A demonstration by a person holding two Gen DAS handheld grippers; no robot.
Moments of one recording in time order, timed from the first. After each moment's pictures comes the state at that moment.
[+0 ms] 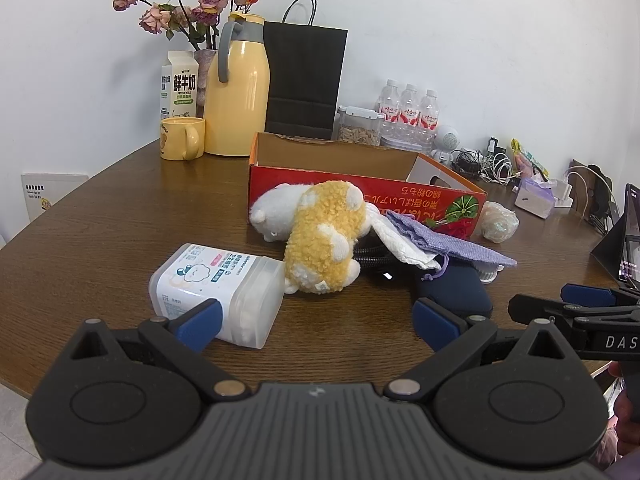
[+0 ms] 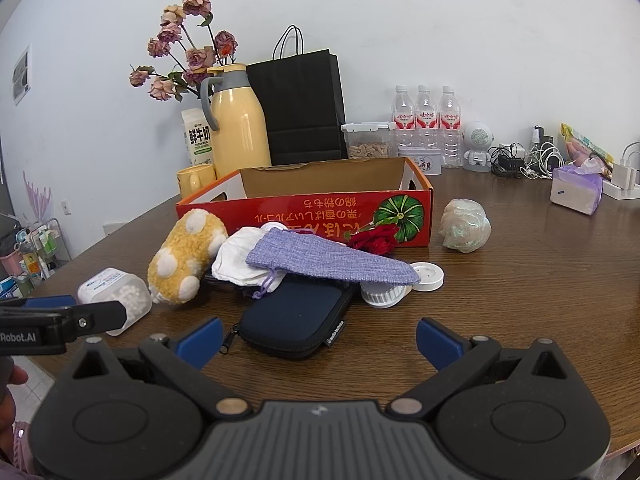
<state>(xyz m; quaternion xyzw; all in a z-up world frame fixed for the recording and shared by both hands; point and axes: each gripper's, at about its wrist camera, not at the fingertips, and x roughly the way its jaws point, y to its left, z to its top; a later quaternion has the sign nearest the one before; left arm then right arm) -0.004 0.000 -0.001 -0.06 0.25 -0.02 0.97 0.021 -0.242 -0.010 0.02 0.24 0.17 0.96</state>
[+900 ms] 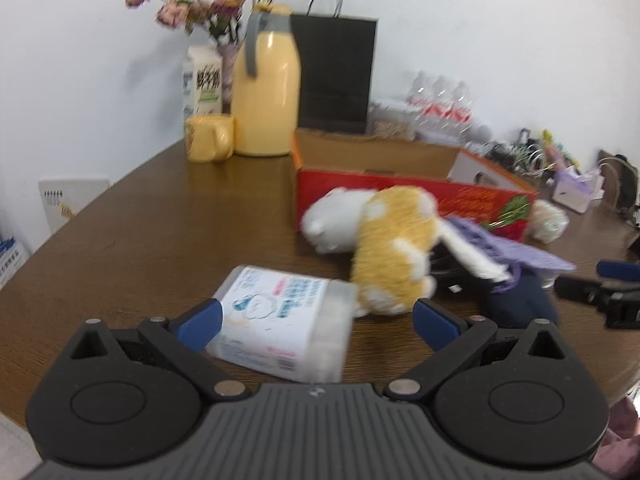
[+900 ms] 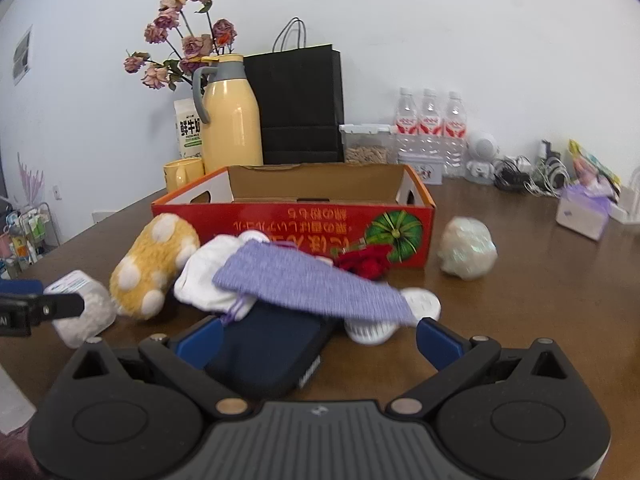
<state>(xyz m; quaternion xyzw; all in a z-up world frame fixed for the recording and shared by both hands) 0.036 0.037 -0.006 -0.04 0.26 0.02 0.96 0.073 -0.233 -0.011 -0.02 0.24 0.16 0.96</state>
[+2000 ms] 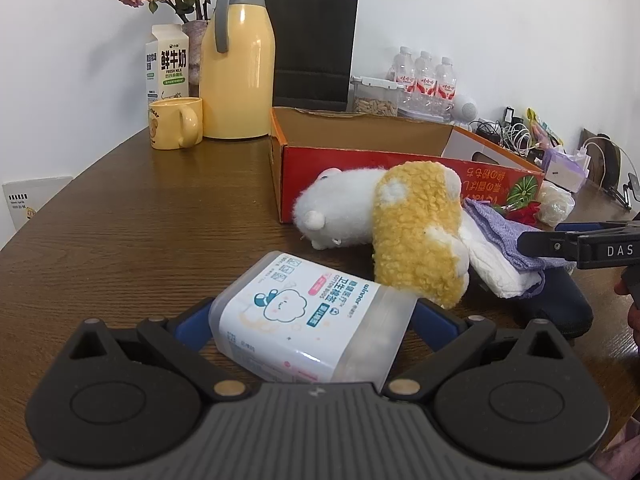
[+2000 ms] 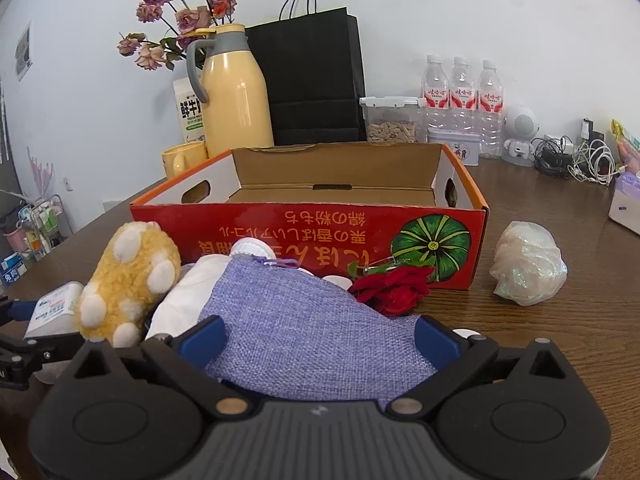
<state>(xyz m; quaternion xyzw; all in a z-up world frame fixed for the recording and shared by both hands) 0.081 0.055 -0.028 -0.03 0.28 -0.04 0.96 0.154 -0.217 -0.023 0.00 0.28 0.20 0.94</state>
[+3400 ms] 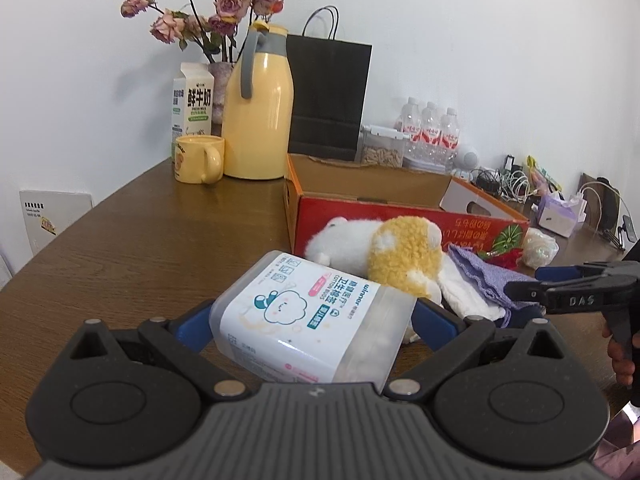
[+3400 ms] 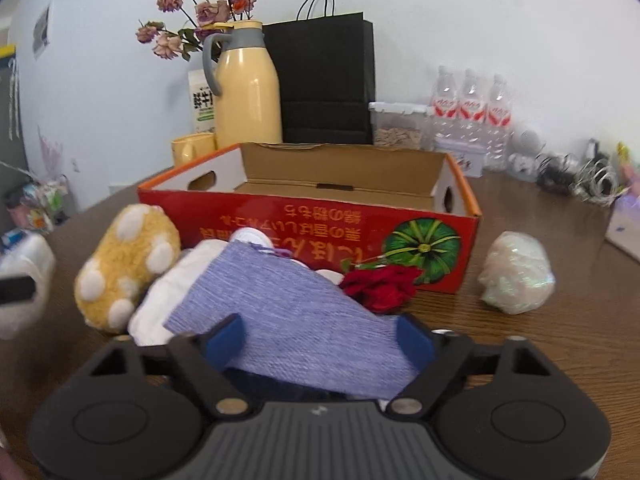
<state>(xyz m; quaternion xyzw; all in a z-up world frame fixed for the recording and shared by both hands) 0.039 0.063 -0.001 -0.06 0.22 -0.02 0.97 0.141 -0.224 -0.022 -0.05 0.27 0.20 0.94</state>
